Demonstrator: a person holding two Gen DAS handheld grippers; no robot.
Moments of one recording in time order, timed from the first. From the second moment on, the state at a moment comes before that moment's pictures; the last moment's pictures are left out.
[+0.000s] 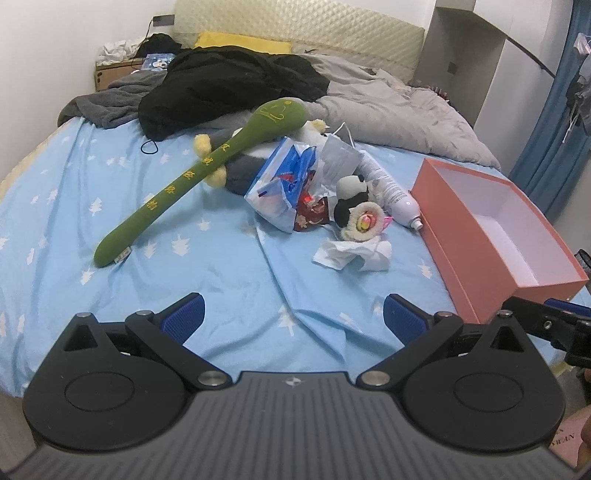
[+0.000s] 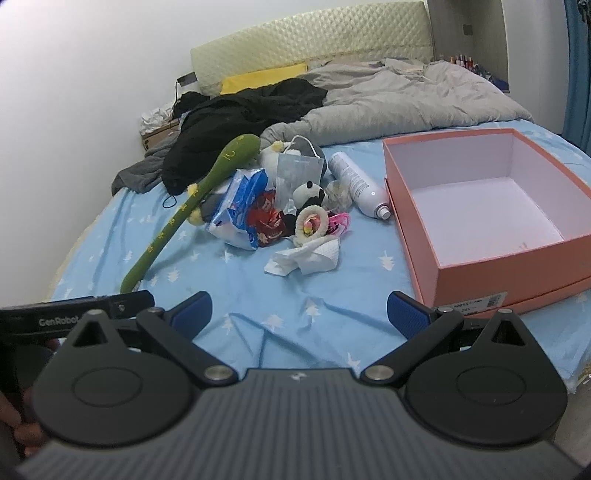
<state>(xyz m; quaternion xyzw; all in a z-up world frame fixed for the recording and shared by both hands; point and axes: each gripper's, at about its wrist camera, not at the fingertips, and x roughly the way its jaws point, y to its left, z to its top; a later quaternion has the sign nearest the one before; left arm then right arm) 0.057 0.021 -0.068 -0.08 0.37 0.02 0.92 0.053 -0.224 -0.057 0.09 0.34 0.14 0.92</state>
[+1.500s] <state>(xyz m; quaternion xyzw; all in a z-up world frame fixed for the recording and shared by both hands) 0.293 0.087 -0.203 -0.16 0.35 0.00 0.92 0.281 -0.173 -0.175 0.10 0.37 0.13 0.92</state>
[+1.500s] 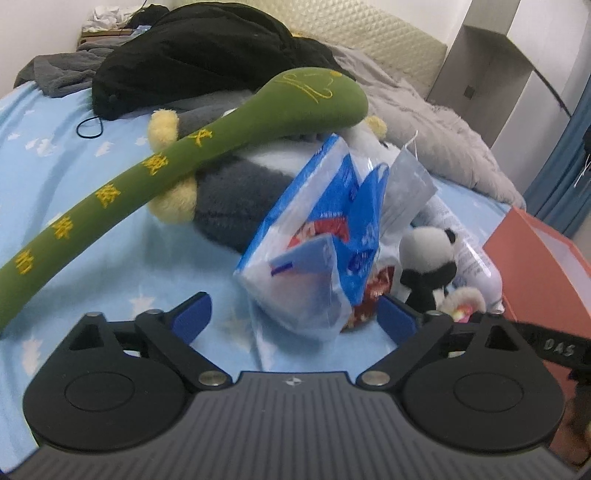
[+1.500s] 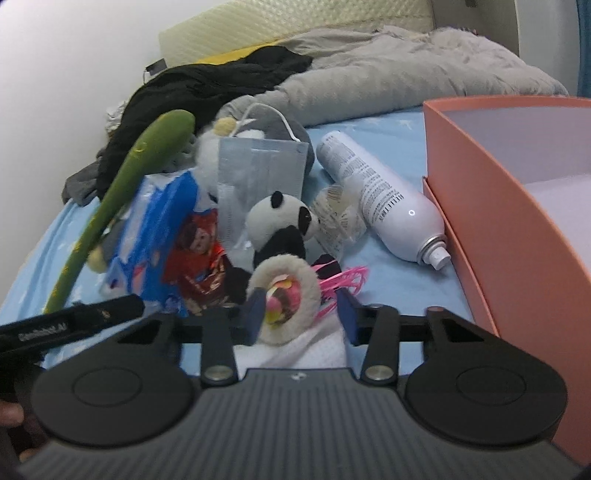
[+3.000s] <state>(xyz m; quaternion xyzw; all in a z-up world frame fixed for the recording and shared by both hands) 0.178 0.084 -0.148 -0.16 0.38 0.06 0.91 0.208 -0.153 -0.121 0.12 0.38 0.18 0.90</state>
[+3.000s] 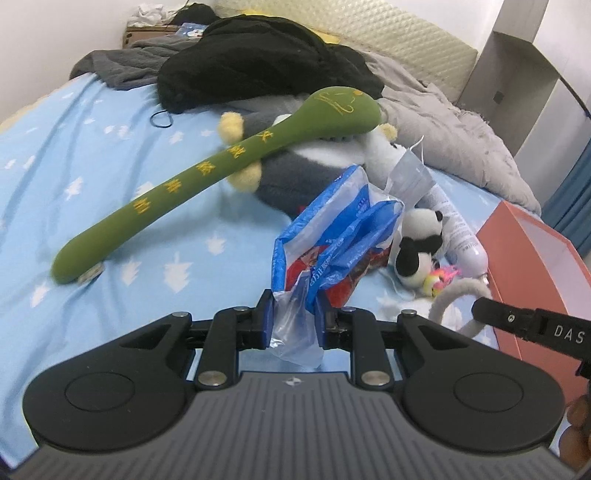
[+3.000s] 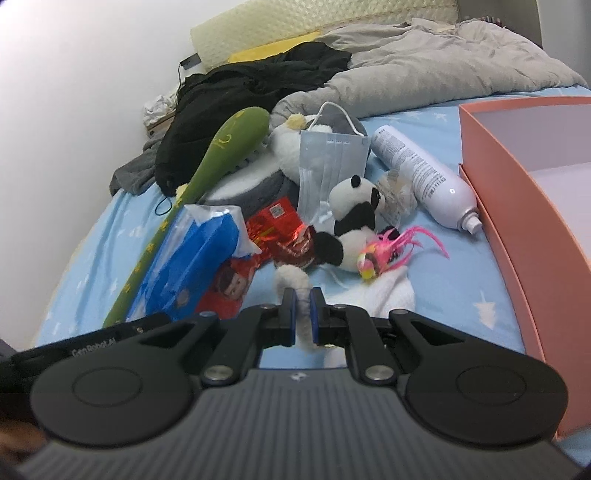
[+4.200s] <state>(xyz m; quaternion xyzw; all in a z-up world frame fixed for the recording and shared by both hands) 0.165 -0.002 -0.037 -0.14 0.39 -0.06 0.91 0.139 -0.216 -0.044 0.12 0.31 0.11 0.94</state>
